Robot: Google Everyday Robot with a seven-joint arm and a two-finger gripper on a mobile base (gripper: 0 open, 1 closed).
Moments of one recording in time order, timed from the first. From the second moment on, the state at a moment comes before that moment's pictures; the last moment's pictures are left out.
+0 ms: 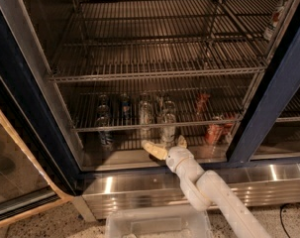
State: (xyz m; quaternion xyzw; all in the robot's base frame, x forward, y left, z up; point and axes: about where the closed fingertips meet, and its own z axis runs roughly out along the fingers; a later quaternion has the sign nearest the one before) arm 0.643 -0.070 0.564 -0.03 0.73 0.29 0.62
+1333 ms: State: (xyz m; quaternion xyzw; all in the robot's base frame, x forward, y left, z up) arm 0.643 -0.073 0.561 -0.07 0.74 0.09 0.66
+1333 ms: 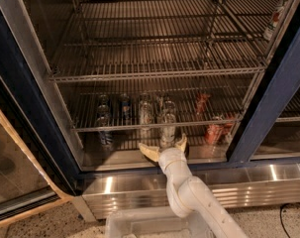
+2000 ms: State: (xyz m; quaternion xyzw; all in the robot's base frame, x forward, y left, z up) arm 0.652 -0.080 0.554 -0.07 0.75 0.07 0.66
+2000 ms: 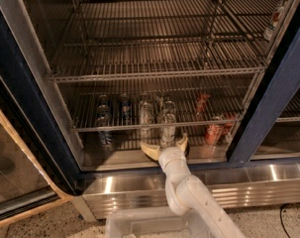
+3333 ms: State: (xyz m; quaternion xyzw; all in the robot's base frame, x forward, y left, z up) arm 0.699 -0.108 0.542 -0.03 0.75 0.01 0.66
